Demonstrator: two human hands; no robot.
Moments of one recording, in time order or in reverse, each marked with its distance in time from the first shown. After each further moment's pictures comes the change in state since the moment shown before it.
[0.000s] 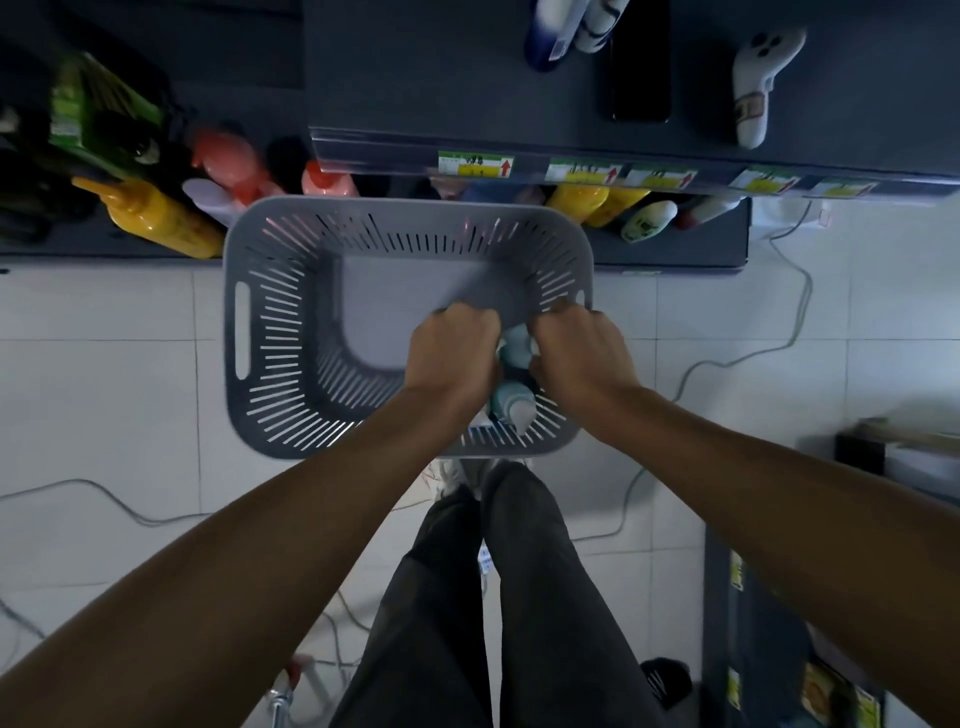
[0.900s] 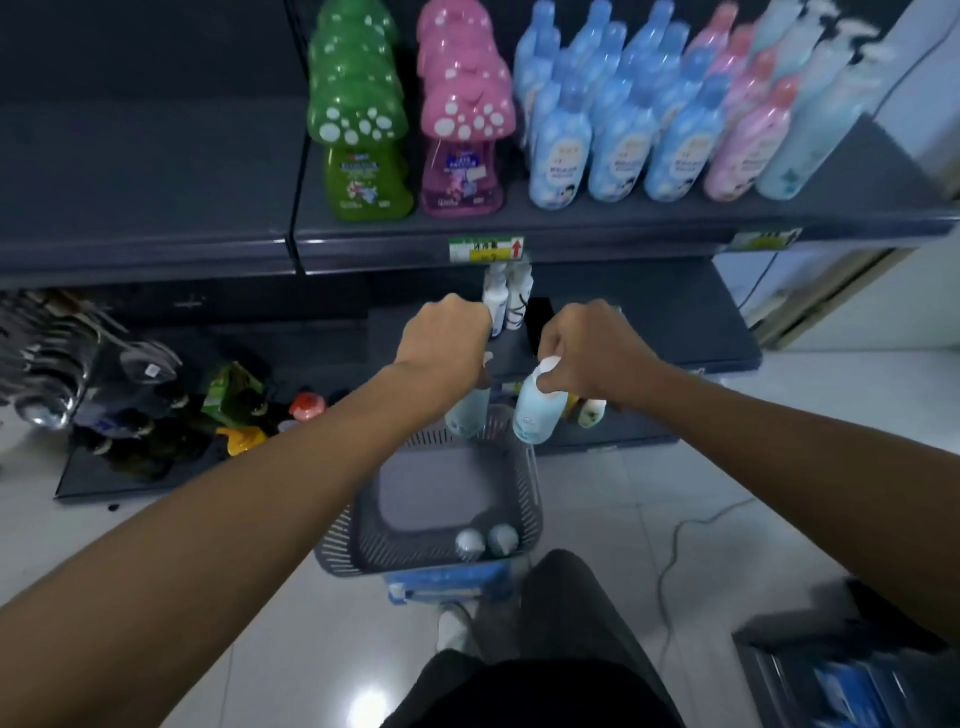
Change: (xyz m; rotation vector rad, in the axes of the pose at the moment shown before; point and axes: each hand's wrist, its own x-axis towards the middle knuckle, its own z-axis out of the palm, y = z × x) left_hand -0.097 0.054 -0.282 0.110 0.299 0.136; right_hand -0.117 0.026 -0.264 0.286 0.291 -0.010
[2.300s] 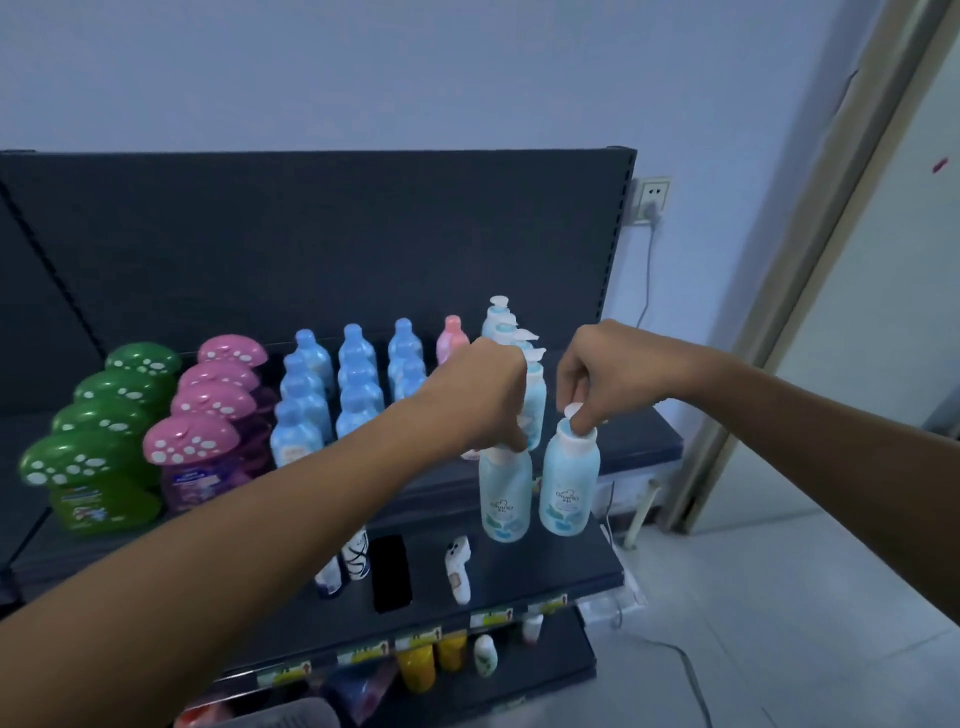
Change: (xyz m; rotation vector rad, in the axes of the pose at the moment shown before) left_hand 0.124 0.325 -0.190 0.197 0.180 0.386; right_hand -0.014 0.246 -0.332 -0.178 0.062 -0.151
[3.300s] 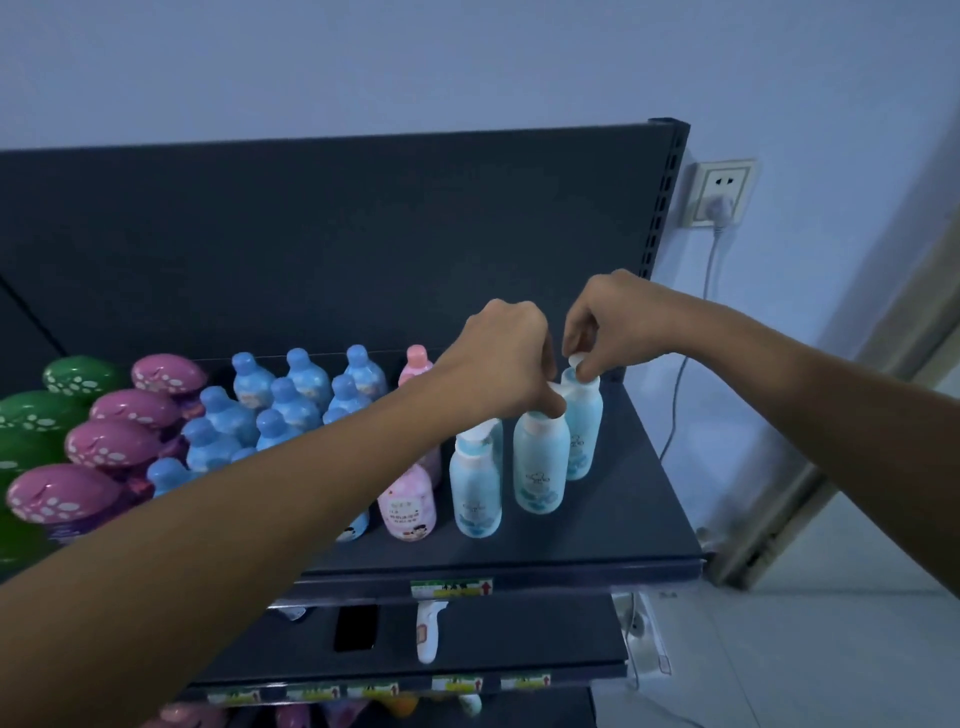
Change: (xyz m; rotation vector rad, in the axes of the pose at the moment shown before) left_hand 0.214 0.021 0.003 -0.324 0.182 -0.239; right_hand 0.166 0.185 -0.059 0.007 0.066 -0.177
